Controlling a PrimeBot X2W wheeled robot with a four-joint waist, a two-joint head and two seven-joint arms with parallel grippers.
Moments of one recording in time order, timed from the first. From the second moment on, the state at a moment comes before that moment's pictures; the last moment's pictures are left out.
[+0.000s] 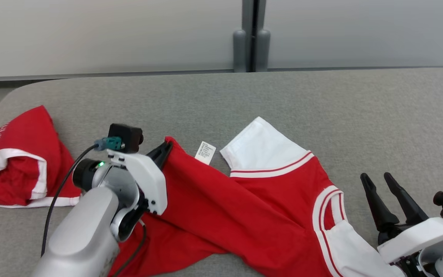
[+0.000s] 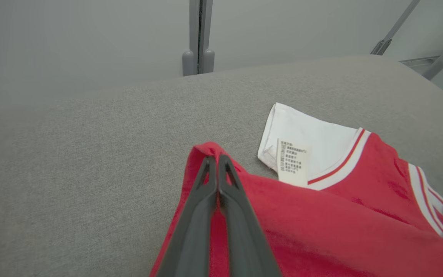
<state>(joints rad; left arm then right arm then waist) -0.62 0.20 -0.59 0.64 -0.65 -0.09 0.14 -0.16 -0.41 0.39 0.20 0.84 0.13 -0.22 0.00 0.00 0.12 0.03</state>
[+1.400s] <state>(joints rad) 0.00 0.61 -0.56 -0.35 -0.64 0.27 0.46 -0.11 -0.39 0.28 0.18 0.81 0.13 -0.19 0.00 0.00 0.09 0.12</state>
